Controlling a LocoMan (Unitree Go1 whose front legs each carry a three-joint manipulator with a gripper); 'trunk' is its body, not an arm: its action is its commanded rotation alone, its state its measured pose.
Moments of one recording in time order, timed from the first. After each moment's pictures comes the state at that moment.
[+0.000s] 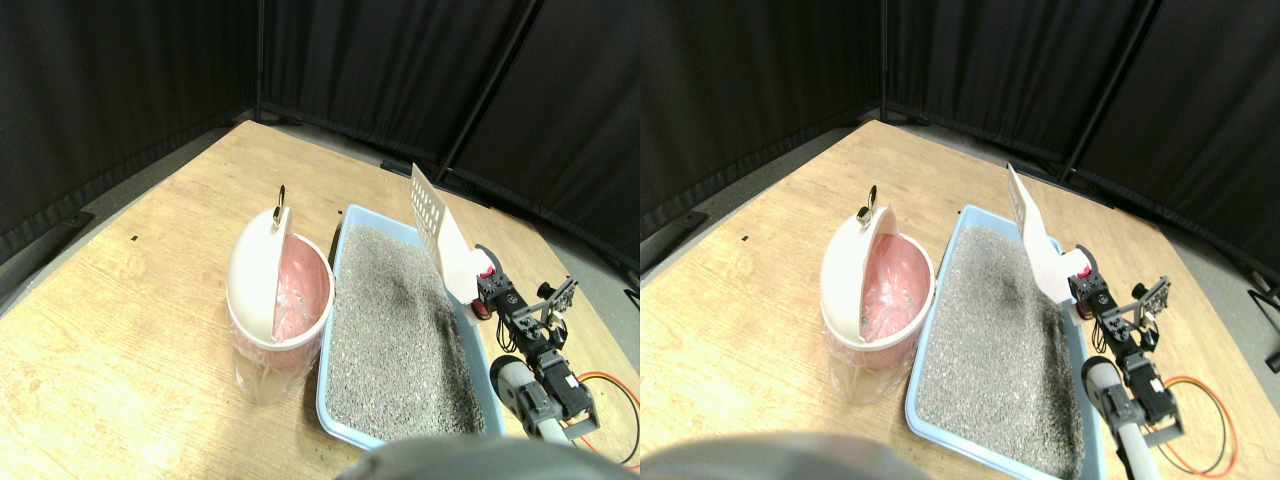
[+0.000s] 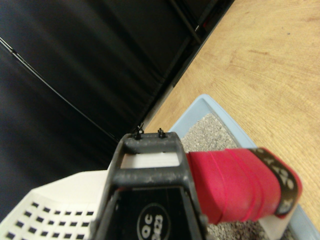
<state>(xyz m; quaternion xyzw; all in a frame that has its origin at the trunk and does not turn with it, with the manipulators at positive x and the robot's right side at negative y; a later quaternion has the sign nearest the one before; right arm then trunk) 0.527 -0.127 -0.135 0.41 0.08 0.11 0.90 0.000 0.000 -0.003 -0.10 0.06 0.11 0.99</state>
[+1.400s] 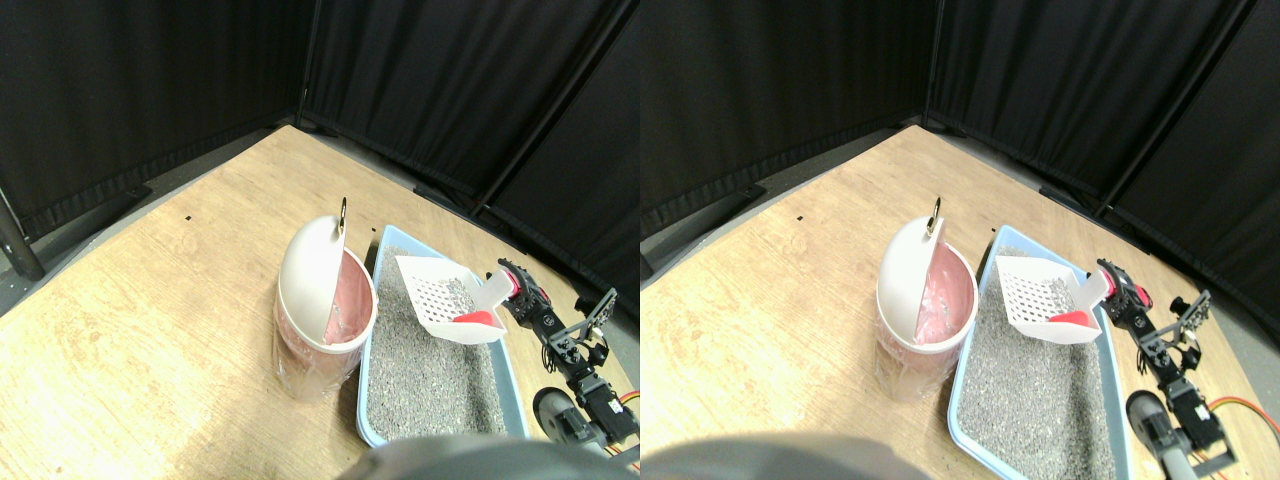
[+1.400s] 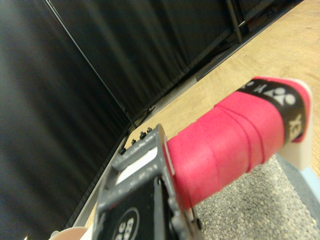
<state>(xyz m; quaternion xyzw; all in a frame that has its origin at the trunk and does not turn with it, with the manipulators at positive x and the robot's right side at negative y) 0.535 -0.092 -0.121 0.08 0.06 0.21 0.97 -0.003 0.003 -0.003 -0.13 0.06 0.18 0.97</state>
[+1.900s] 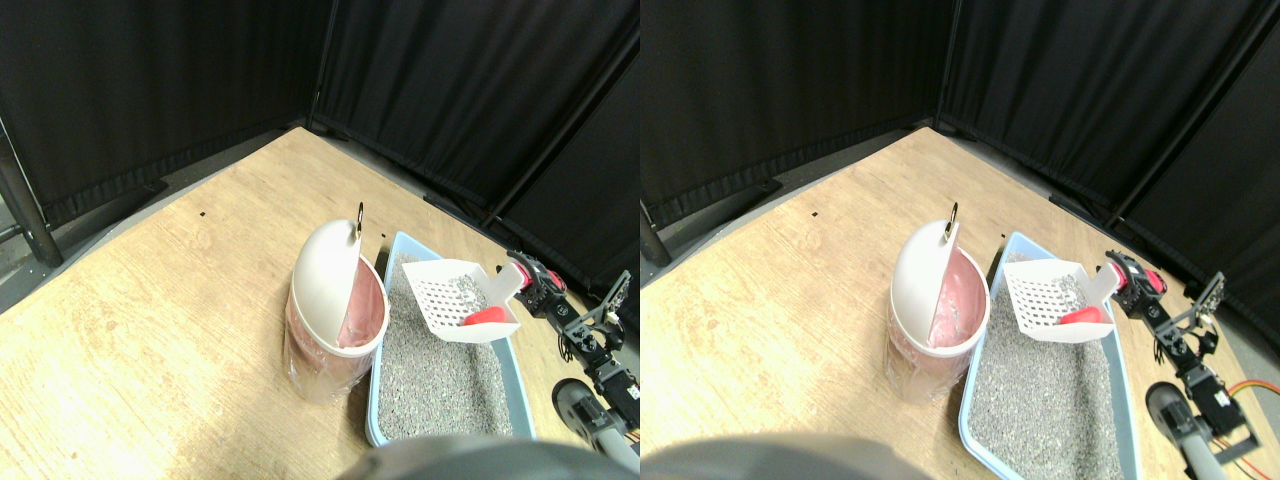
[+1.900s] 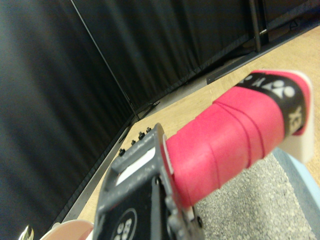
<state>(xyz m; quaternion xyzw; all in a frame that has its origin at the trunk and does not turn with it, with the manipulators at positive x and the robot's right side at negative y) 0.546 -0.080 -0.103 0.00 0.05 0.24 0.97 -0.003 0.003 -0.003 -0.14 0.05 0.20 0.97</state>
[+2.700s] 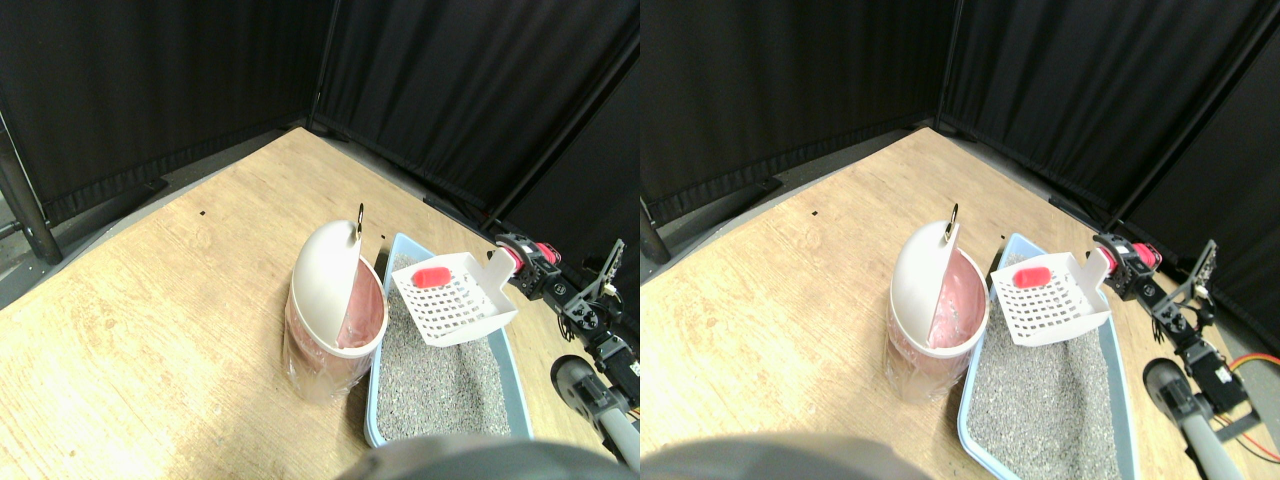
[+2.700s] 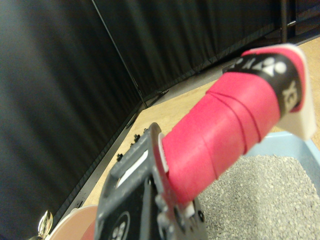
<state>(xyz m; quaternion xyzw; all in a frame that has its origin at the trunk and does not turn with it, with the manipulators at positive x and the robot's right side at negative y) 0.542 -0.052 -0.088 -0.07 0.05 0.30 0.95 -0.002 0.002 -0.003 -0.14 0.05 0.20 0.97</state>
